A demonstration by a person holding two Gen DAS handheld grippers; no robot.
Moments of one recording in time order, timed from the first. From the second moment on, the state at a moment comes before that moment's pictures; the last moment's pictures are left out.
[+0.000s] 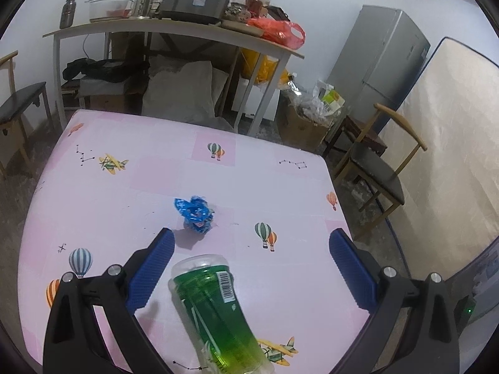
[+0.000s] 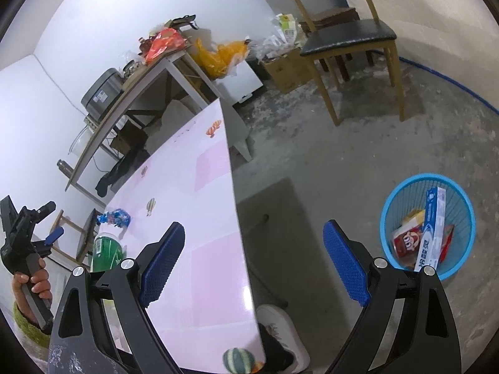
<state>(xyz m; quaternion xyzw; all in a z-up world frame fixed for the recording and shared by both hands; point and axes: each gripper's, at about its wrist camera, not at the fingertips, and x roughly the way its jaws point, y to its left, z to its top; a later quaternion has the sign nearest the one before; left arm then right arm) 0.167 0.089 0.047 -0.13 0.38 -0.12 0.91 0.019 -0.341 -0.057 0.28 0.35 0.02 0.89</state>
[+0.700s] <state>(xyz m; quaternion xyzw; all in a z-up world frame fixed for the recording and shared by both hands) 0.103 0.199 0.022 -0.21 0.33 -0.10 0.91 0.053 -0.227 -0.005 0.19 0.40 0.13 0.89</state>
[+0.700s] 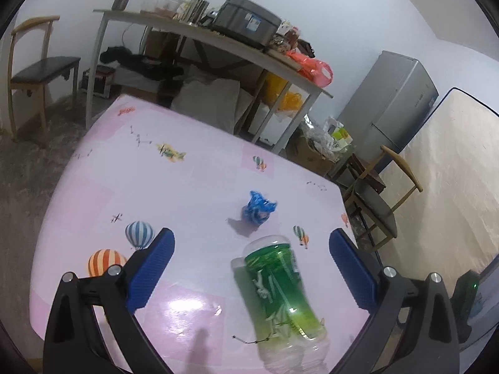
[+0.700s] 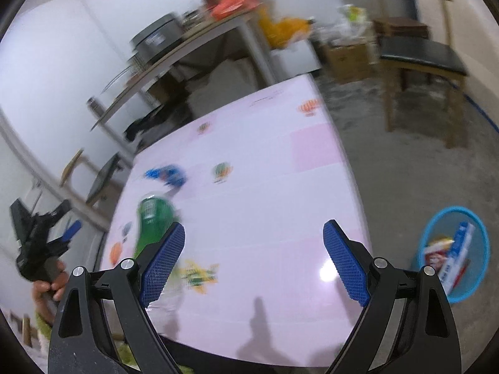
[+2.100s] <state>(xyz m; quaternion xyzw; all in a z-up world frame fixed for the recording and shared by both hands) 0.304 0.103 -0.076 -0.05 0.51 -0.16 0.85 0.080 -0.123 -0.040 0.13 0.50 0.21 0.83</state>
